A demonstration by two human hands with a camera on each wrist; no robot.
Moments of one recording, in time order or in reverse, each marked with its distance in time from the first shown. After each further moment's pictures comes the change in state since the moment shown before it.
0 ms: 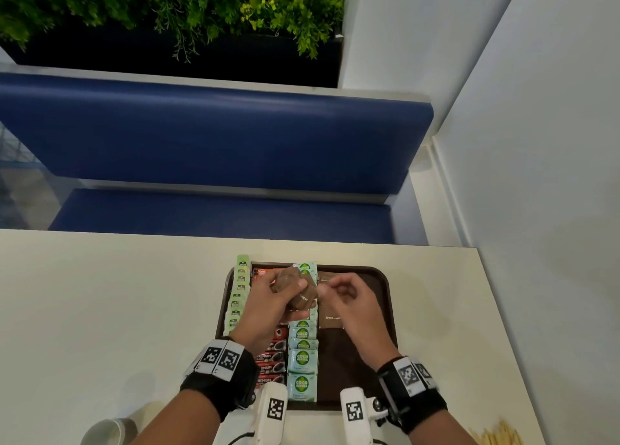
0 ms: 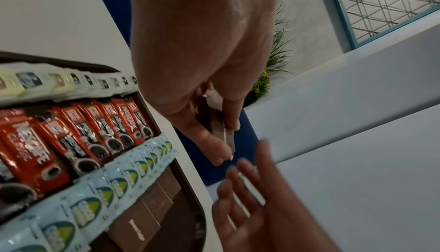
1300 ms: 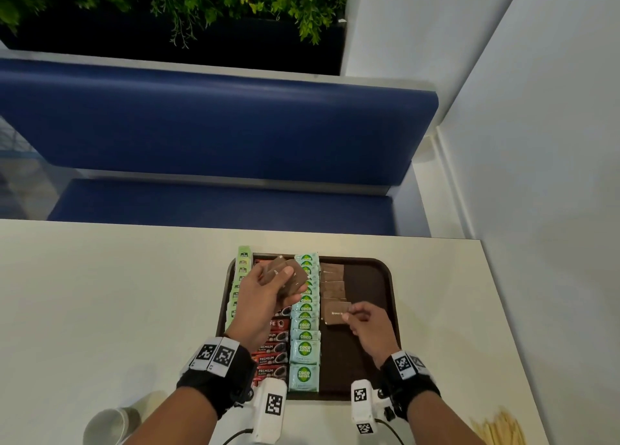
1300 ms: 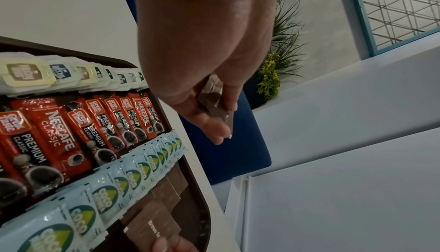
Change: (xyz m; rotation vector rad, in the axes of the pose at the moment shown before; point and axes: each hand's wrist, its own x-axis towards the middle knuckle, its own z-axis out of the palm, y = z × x) left_hand 0.006 -0.010 -0.014 -0.169 0.111 0.042; right_hand 0.017 0.122 -0.031 -0.274 0.049 0.287
